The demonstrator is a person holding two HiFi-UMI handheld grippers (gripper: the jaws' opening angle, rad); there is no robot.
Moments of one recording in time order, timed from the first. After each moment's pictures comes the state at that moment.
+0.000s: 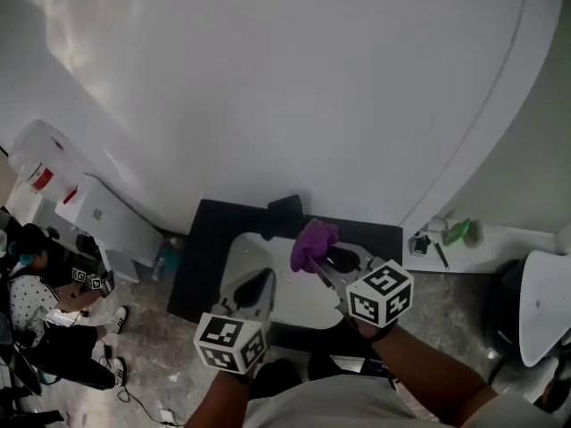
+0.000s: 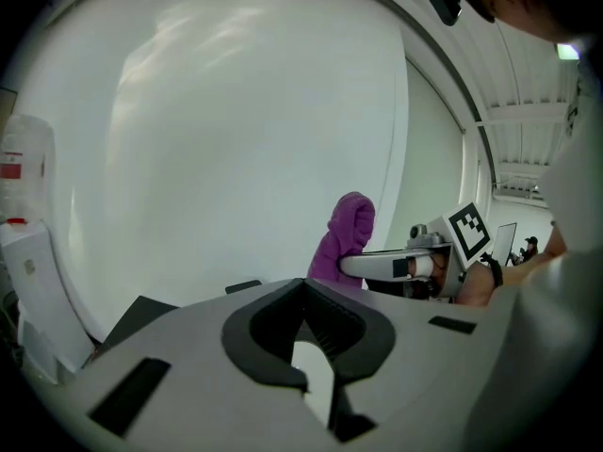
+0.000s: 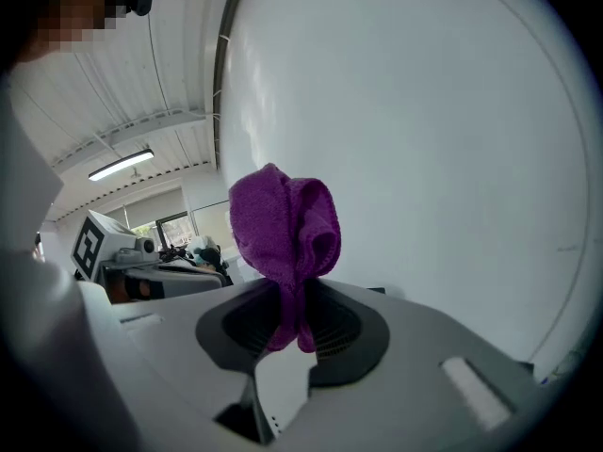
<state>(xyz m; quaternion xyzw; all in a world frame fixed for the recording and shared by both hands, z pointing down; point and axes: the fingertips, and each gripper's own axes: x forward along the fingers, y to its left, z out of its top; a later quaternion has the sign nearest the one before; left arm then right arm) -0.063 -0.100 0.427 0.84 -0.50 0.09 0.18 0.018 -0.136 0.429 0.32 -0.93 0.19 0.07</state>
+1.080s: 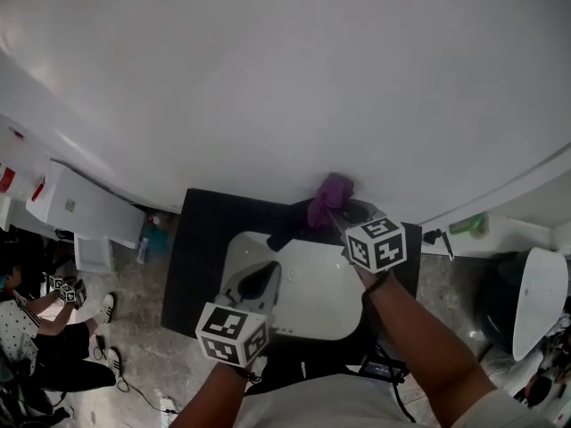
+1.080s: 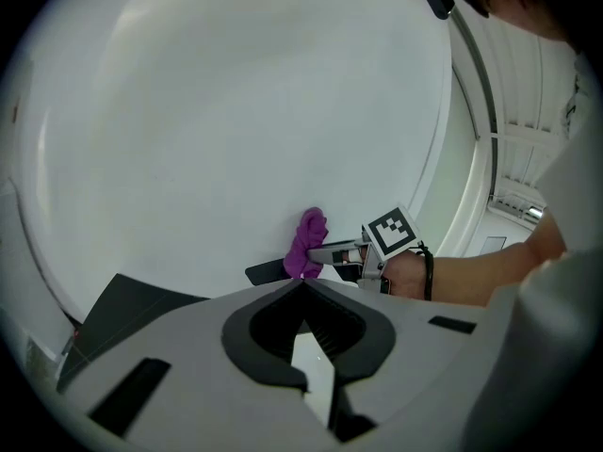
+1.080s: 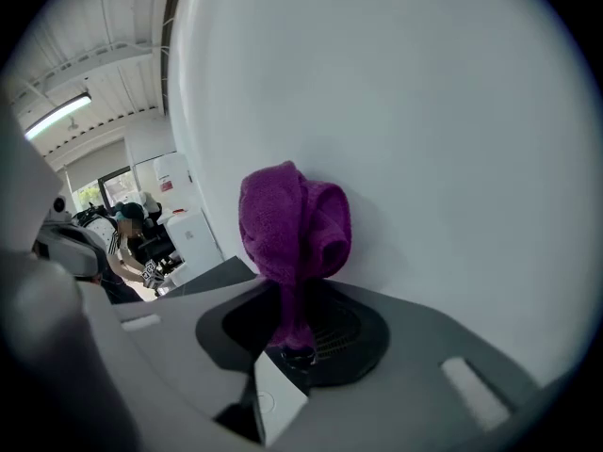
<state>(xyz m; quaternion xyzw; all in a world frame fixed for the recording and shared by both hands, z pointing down) -0.117 -0.244 0.533 0.84 -0.44 0.12 0.28 0.003 -0.367 0.590 0.42 -0.85 0.22 0.23</state>
